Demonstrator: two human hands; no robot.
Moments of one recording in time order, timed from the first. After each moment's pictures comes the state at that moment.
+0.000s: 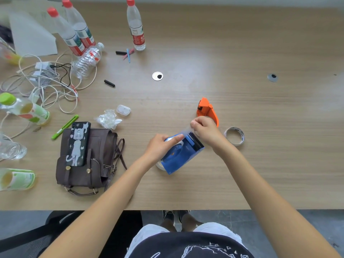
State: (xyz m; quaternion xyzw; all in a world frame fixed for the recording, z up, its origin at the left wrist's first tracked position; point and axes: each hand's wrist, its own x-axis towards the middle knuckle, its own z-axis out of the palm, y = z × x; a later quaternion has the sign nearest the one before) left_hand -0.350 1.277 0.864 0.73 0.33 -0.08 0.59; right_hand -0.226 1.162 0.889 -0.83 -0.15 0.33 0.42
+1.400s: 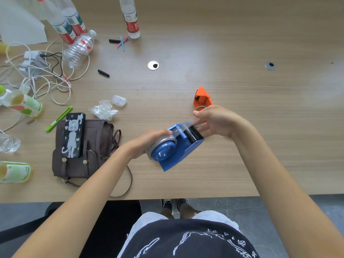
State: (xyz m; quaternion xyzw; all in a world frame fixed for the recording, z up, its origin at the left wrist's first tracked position) left_hand -0.367 1.294 0.888 0.62 0.33 -0.27 0.67; right_hand -0.214 1.141 0.938 -0.71 -0.05 0.55 0.43
